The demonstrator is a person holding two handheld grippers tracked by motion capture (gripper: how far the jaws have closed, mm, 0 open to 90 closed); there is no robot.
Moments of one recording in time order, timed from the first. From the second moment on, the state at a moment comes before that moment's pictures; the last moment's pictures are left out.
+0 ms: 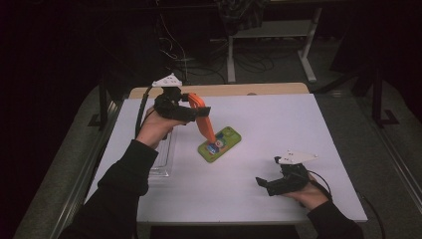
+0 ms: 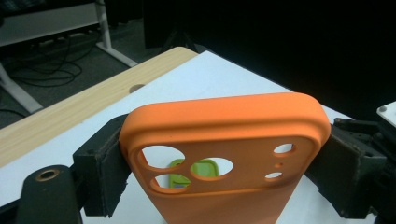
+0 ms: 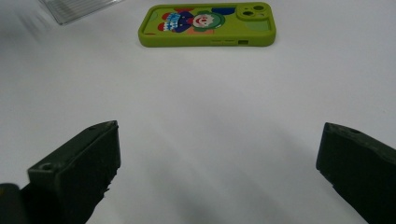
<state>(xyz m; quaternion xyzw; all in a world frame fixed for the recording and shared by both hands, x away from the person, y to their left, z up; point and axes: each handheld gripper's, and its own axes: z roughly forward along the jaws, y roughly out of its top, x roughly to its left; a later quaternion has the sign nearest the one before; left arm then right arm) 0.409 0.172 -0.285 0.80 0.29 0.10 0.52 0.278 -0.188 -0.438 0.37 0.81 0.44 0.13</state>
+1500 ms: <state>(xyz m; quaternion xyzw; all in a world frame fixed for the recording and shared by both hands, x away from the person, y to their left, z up) 0.506 0.271 -0.321 0.77 0.44 0.24 0.40 0.274 -0.192 -0.434 0.36 0.81 0.45 0.13</state>
